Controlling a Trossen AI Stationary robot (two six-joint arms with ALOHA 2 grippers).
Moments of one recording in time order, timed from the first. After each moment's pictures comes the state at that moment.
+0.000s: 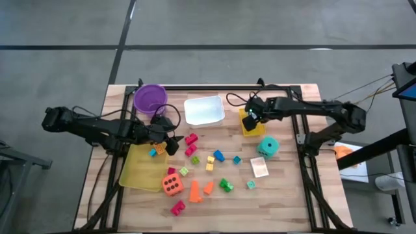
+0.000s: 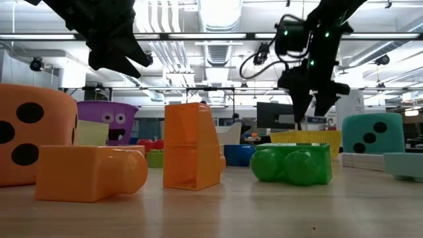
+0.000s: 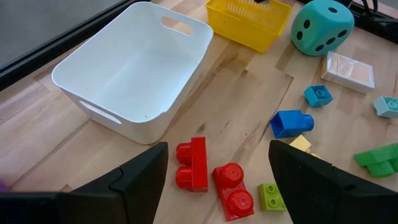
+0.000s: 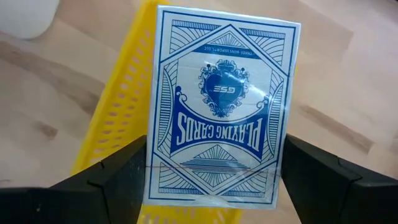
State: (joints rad) left arm -0.12 1.06 0.73 -0.44 -0.45 -0.56; right arm -0.36 1.42 0.93 -0.81 0.27 0.70
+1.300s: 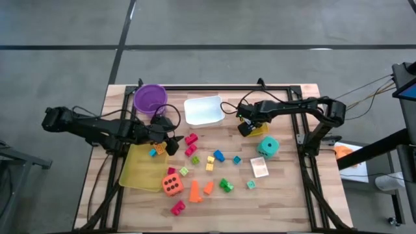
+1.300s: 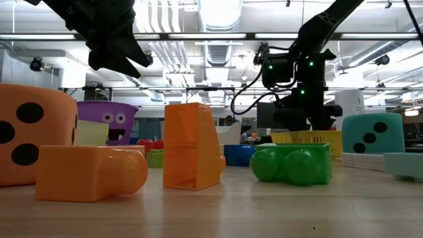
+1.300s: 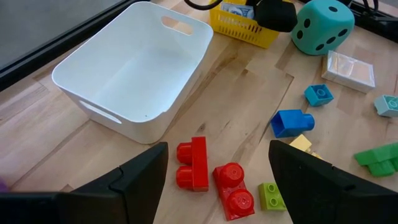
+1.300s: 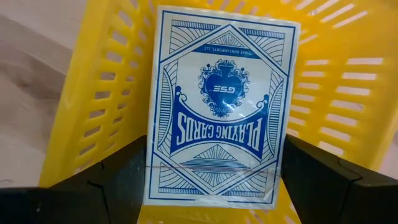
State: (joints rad) left arm -0.12 1.06 0.73 -0.44 -0.45 -0.55; right arm -0.36 1.67 0.94 -0.75 0.23 0.65
